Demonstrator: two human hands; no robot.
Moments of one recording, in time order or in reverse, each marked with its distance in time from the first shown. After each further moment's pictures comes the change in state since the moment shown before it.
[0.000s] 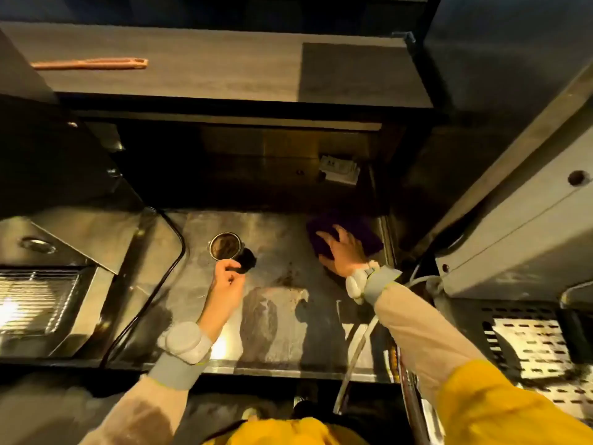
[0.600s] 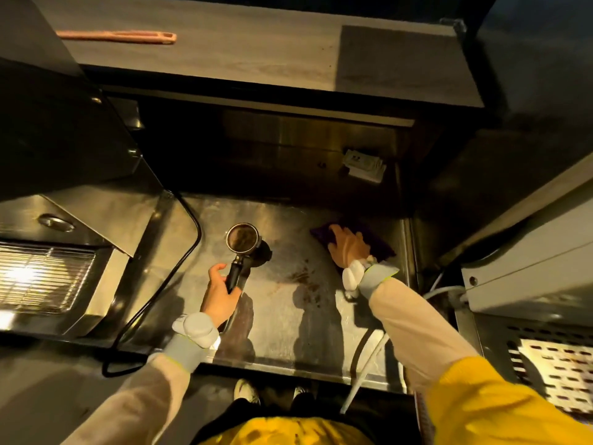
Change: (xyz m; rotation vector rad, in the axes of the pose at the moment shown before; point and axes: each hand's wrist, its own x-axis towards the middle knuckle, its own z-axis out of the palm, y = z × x) left_hand 0.018 -0.042 -0.029 0.279 0.056 -0.157; right_hand 0.021 -0.035 0.002 0.009 -0.046 0.163
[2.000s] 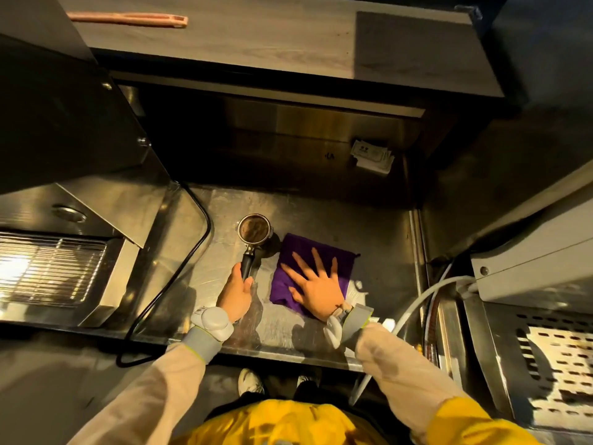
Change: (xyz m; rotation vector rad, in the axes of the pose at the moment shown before) left_hand 0.001 -0.011 0.004 0.118 -0.089 0.004; right_hand -0.049 -0.032 0.110 -0.261 0.073 -0.433
